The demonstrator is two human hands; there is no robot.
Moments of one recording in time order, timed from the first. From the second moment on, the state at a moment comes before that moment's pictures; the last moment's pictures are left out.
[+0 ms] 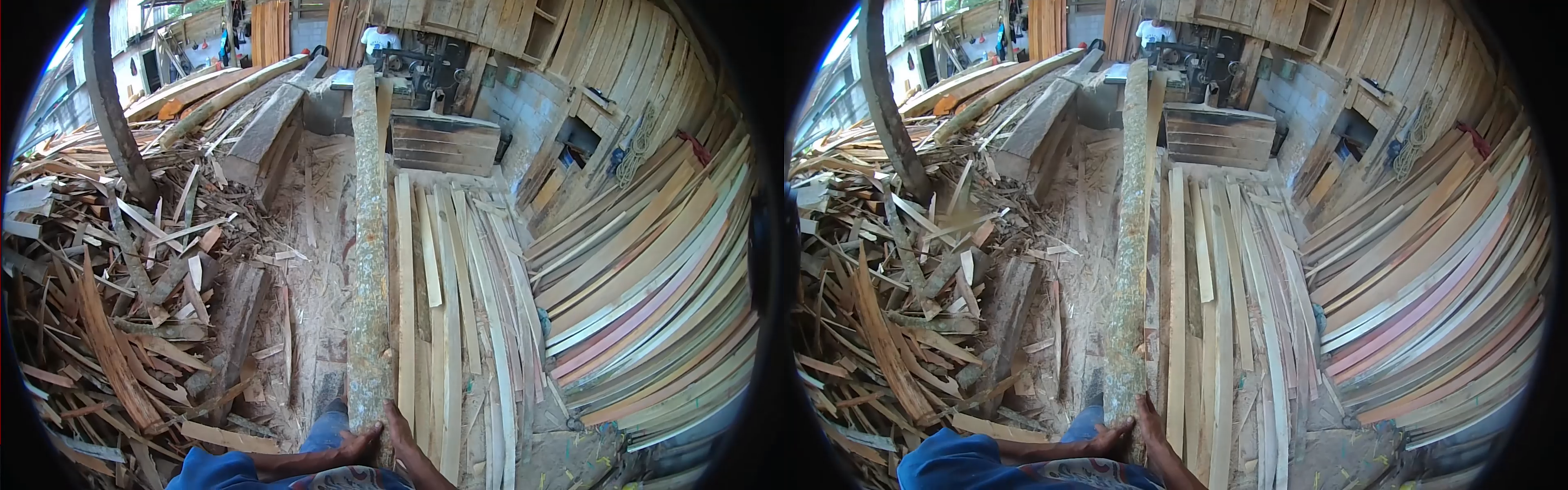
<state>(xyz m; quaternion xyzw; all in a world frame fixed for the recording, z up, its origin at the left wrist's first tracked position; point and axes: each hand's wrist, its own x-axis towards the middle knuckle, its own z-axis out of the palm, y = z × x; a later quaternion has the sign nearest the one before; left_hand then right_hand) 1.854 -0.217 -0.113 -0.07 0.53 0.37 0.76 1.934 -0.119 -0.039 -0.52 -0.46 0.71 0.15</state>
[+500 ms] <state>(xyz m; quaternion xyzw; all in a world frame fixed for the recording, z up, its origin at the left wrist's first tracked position) 1.620 0.031 -0.070 0.01 0.64 0.34 0.69 1.710 0.145 -0.030 -0.50 -0.44 0.73 0.14</state>
